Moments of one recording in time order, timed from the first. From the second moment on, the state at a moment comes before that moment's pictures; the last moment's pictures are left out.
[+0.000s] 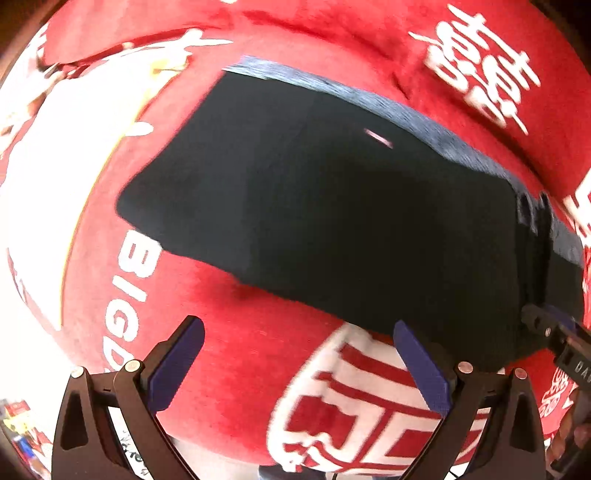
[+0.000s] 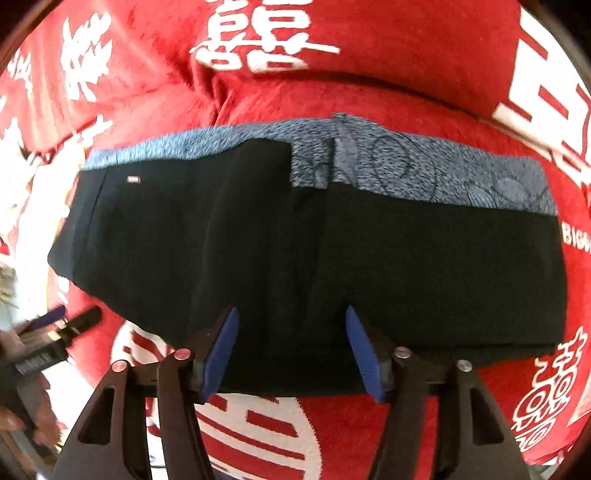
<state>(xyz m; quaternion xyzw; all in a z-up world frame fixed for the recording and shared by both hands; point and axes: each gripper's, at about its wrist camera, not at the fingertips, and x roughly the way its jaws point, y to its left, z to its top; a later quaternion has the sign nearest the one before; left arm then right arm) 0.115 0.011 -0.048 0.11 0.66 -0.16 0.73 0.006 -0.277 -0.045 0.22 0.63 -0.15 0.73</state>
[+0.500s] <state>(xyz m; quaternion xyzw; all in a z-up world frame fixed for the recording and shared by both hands) 0.165 0.093 -0.071 -0.17 0.63 -0.18 0.73 0.015 -0.272 -0.049 0.21 0.64 -0.15 0.72</state>
